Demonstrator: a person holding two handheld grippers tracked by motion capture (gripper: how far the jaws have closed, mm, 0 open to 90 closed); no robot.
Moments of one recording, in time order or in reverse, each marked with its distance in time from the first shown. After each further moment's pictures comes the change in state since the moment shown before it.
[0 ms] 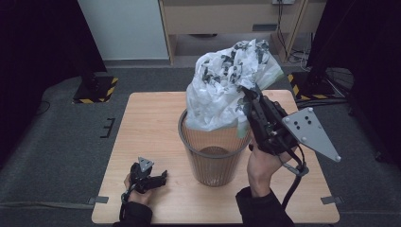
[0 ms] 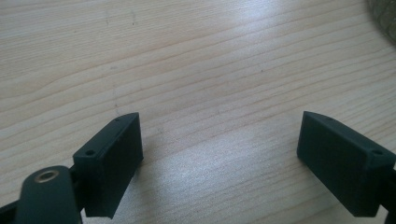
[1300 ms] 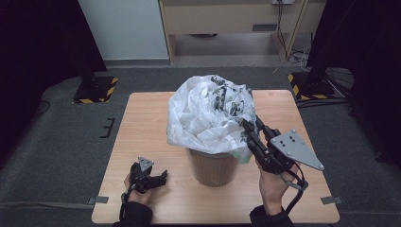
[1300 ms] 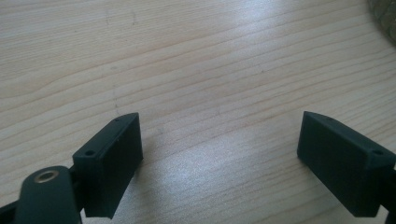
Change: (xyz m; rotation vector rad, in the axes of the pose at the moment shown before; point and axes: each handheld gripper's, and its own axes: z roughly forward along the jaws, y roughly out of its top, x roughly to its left) left arm 0.000 0.000 0.001 -0.001 0.000 -0.005; right arm -0.030 -0.068 -0.039 0.332 -0.040 -0.094
